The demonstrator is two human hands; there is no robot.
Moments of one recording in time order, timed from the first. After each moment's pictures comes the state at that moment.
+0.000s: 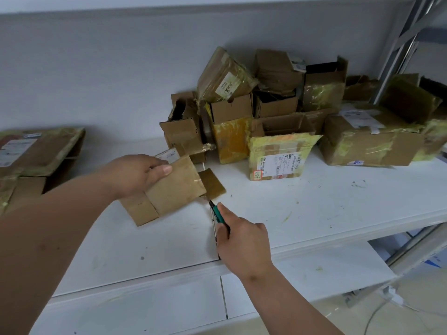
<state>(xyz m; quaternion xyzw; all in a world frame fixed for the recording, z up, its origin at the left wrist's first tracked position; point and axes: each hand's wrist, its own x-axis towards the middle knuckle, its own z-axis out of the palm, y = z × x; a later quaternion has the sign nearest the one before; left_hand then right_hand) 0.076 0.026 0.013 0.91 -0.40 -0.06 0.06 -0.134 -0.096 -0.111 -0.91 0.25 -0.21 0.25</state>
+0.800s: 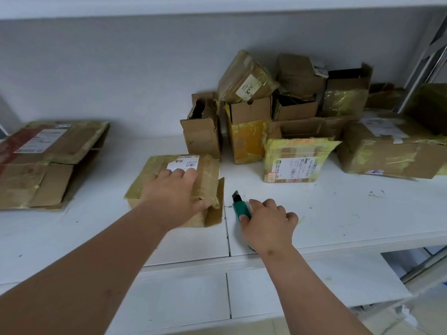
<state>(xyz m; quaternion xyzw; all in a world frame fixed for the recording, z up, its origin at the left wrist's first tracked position) 0.008 0.015 -0.023 0.93 -0.36 0.05 -0.08 -0.125 -0.127 -0.092 -0.92 0.36 -0.05 0.13</state>
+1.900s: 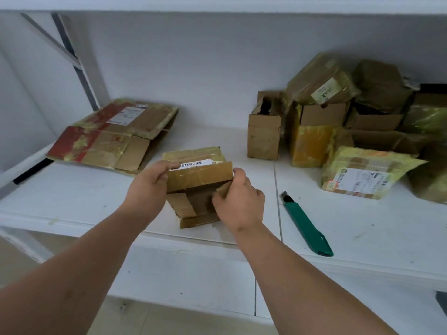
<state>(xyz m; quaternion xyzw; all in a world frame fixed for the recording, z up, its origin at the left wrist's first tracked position) 0.018 0.171 -0.034 0.88 -0.13 0.06 0.45 -0.037 -0.001 -0.070 -0.93 0.19 -0.17 0.27</state>
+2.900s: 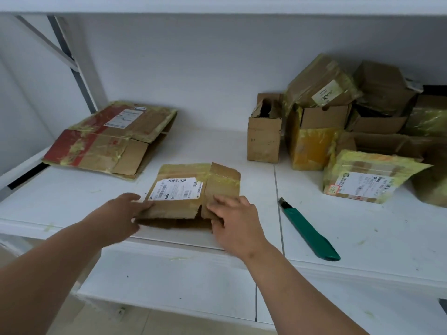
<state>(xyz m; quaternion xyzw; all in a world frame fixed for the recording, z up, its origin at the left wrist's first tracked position) 0.048 0.236 -0.055 0.98 -0.18 -0.12 0.01 -0.053 -0.009 -0.095 -0.96 0.00 -0.10 0.24</state>
